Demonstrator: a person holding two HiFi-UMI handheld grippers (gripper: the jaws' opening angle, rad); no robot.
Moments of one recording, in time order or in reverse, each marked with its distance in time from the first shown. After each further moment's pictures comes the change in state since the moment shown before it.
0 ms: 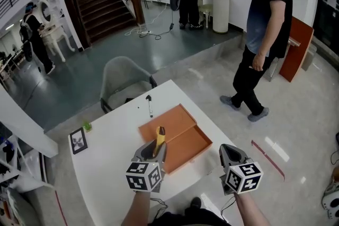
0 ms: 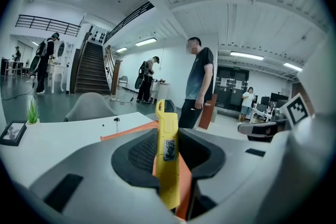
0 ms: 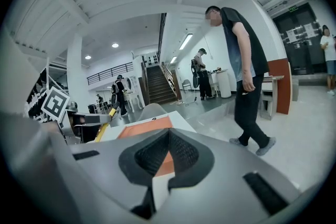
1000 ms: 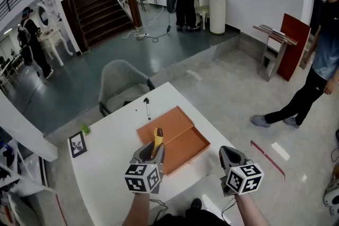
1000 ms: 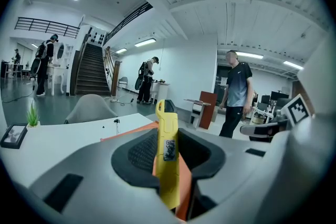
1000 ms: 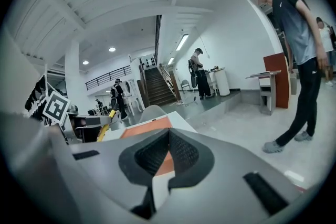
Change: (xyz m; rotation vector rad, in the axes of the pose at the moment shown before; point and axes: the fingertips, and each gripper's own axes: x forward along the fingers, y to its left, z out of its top) left arm -0.001 -0.003 0.002 0.015 -0.005 0.007; right arm -0.009 -0.008 -0.005 0.057 -0.015 0.003
